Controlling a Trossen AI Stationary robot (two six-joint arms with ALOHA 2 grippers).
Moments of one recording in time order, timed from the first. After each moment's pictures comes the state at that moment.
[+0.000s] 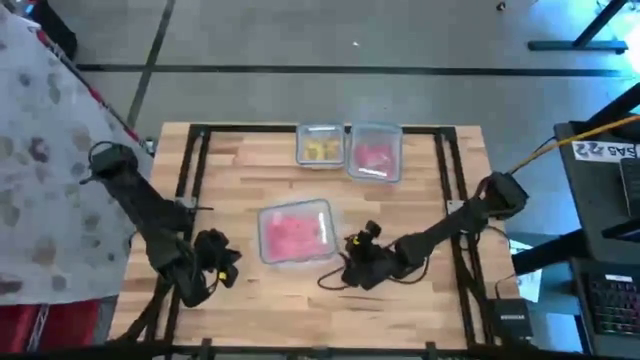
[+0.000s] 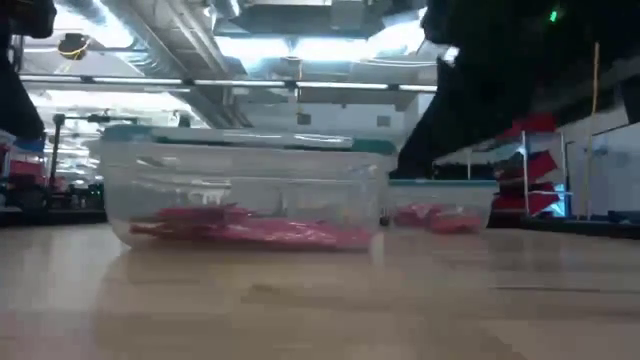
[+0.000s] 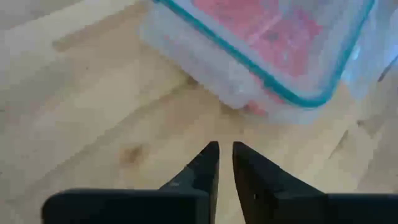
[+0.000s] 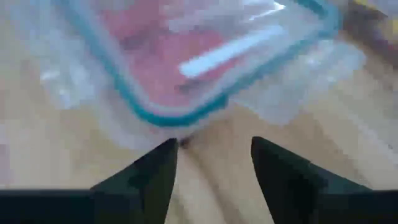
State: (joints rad) left arm -0.97 1.31 0.73 -0.82 -0.79 -1.81; right arm 0.53 1.73 0.99 -0.26 0.66 0.67
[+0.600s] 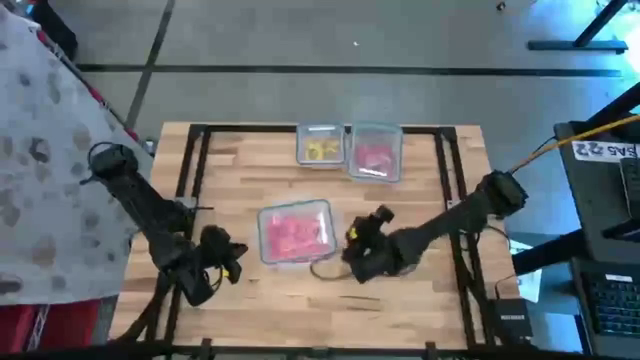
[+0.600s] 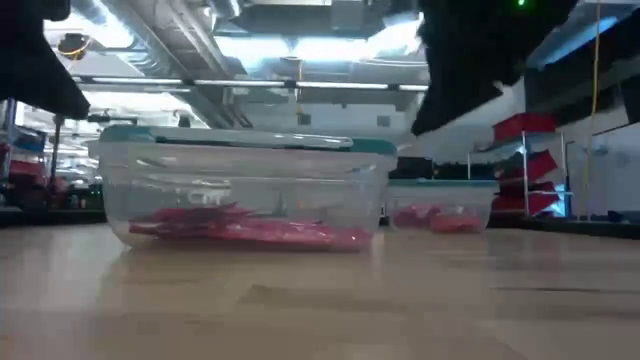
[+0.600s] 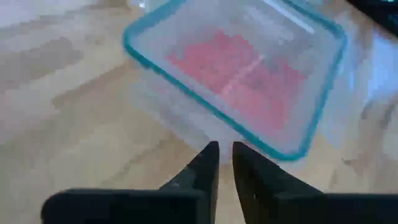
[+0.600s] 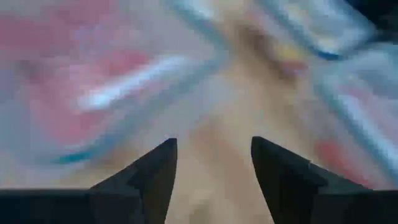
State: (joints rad) left arm -0.92 1.31 0.73 -0.81 -0.93 -1.72; right arm 0.43 1.73 1.15 -0.85 0.87 0.96
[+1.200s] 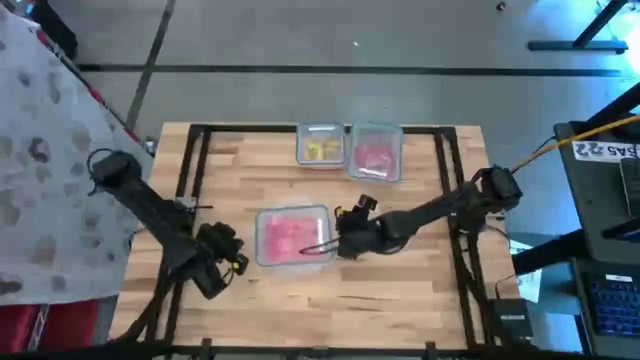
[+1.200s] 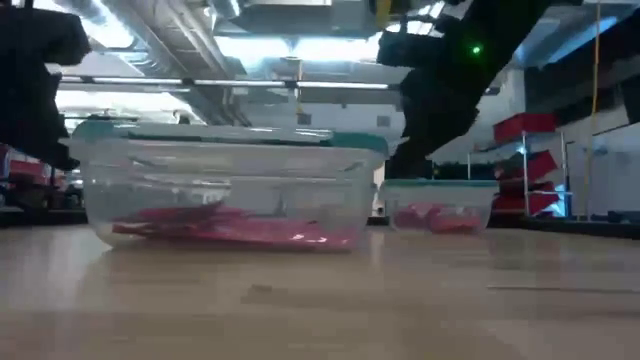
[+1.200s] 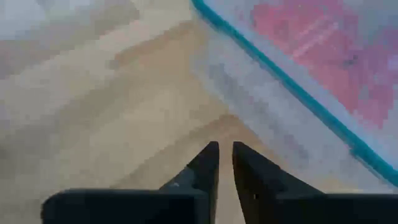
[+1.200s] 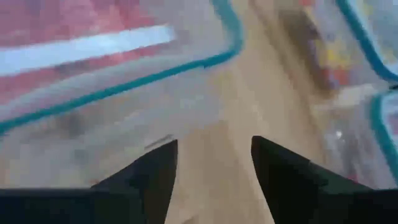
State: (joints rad) left arm -0.84 1.43 0.73 -0.82 -0.74 -1.78; right arm 0.34 1.74 1.10 -0.54 0.60 0.47
